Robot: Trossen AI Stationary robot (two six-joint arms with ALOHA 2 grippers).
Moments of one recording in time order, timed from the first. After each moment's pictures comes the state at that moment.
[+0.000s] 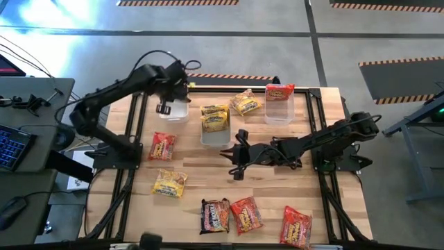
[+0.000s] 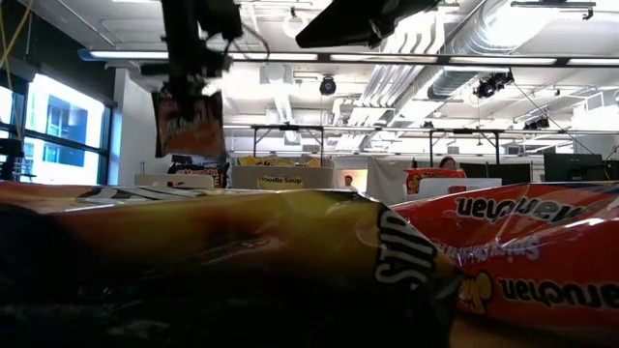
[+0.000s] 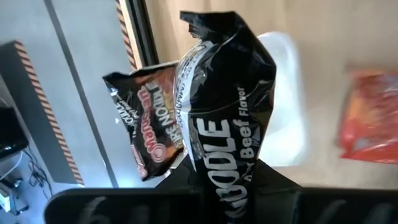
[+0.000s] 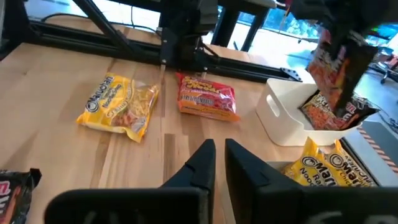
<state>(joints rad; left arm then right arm) 0.65 1.47 1.40 -1.21 -0.29 0.87 0.25 1.57 1.03 0.16 0.41 -0.11</state>
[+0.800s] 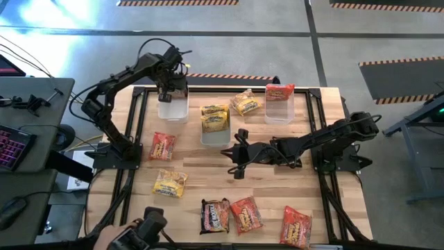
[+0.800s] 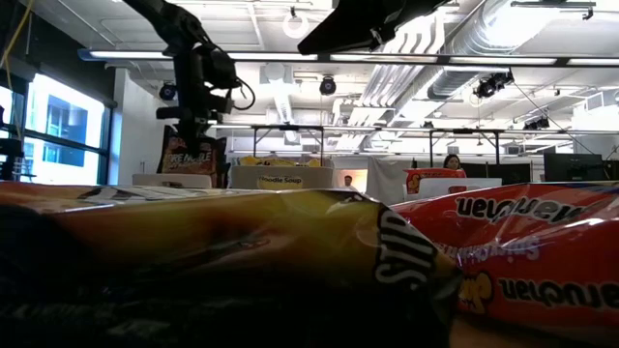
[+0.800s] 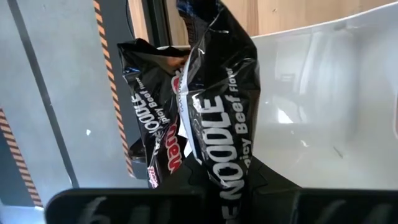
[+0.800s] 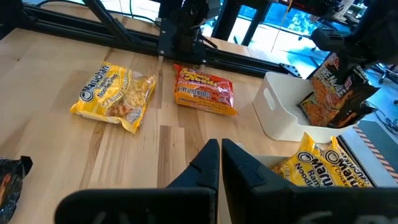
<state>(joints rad) 0.92 1.67 1.40 -1.03 -0.09 1.09 0.24 1.57 1.03 0.14 0.41 -0.14</state>
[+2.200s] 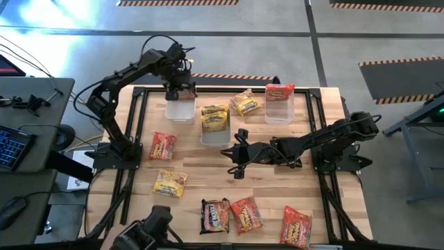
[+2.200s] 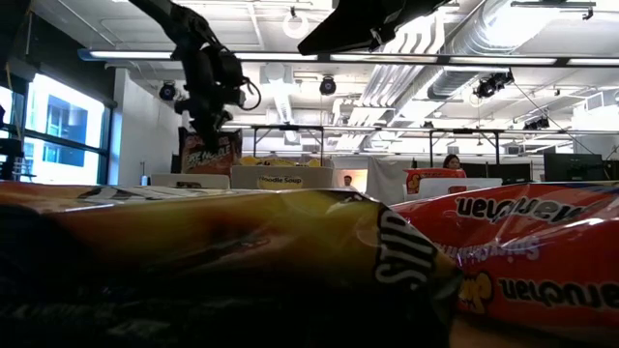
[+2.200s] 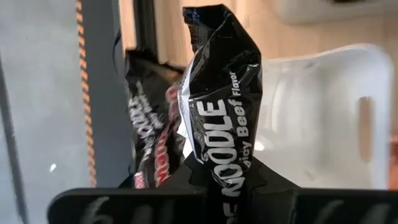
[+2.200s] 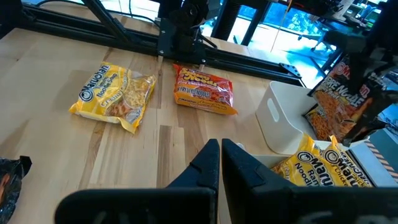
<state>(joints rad) 0.92 1.74 1.50 -1.07 0.09 1.00 0.24 1.57 1.03 0.14 0.41 -0.14</state>
